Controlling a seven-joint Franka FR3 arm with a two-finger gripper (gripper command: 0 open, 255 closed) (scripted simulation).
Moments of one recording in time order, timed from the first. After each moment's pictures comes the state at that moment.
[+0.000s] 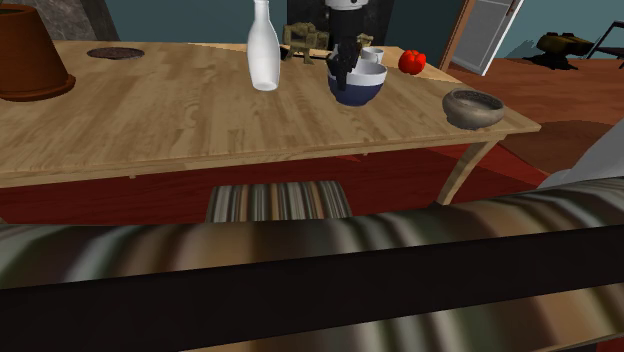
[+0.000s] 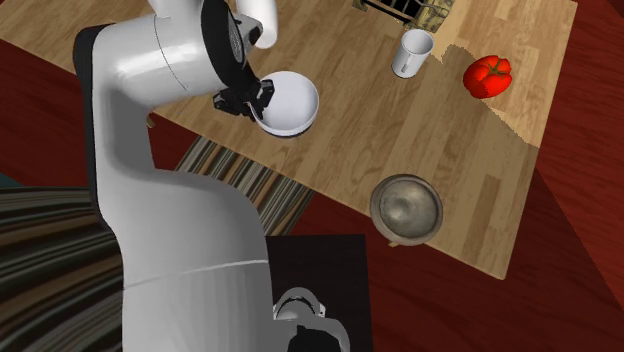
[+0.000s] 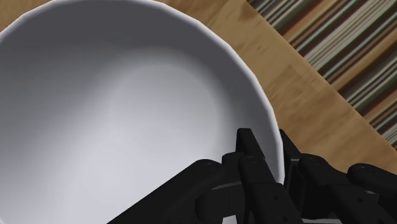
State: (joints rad) arm 0.05 -0.06 0.15 -1.74 -0.09 1.60 -0.04
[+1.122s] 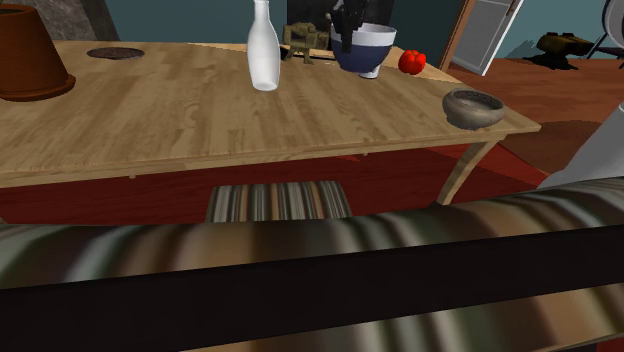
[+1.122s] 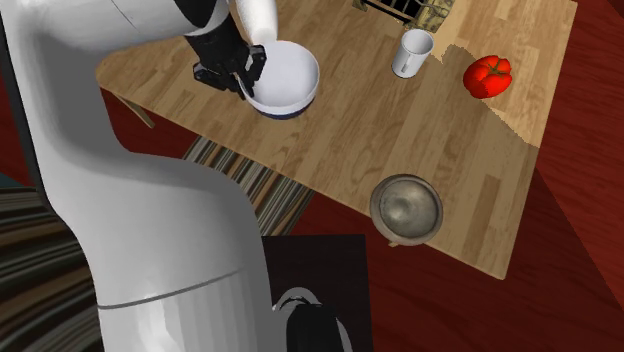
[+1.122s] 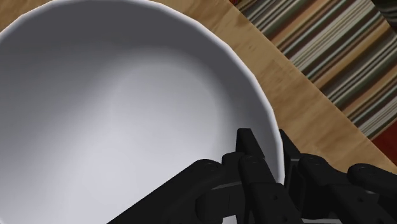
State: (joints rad) arm 0.05 0.01 0.15 -1.42 -0.10 1.35 -0.05
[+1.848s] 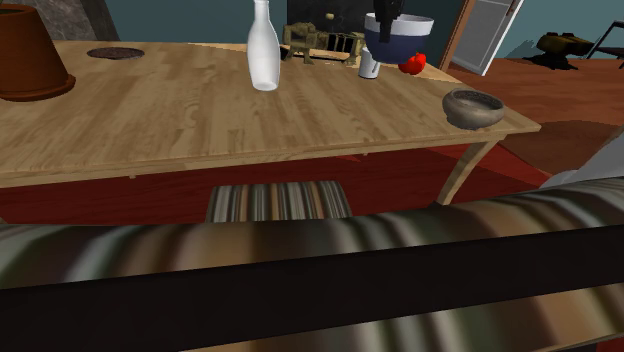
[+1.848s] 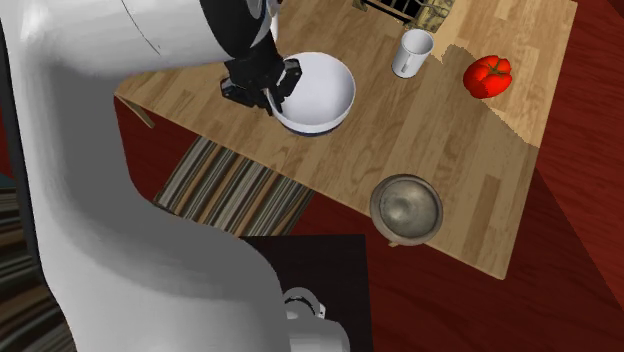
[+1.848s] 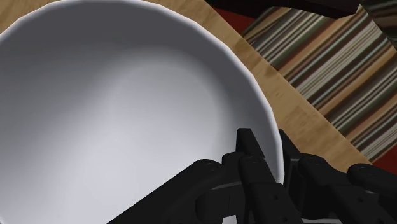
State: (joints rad) arm 0.00 -0.16 0.09 -1.55 -0.10 1.32 -0.17
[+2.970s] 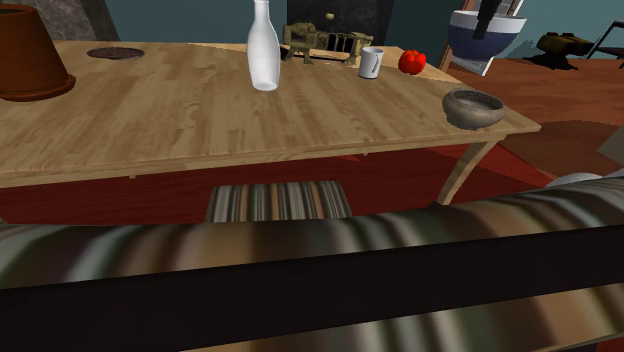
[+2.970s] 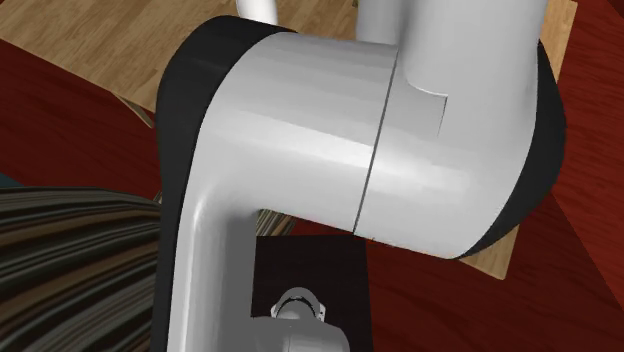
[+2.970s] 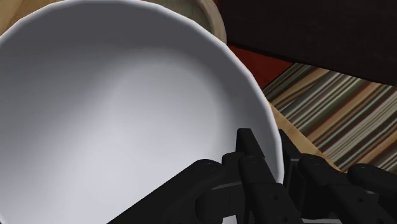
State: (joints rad) arm -0.12 -0.49 -0.15 -1.81 -0.20 1.30 -0.53
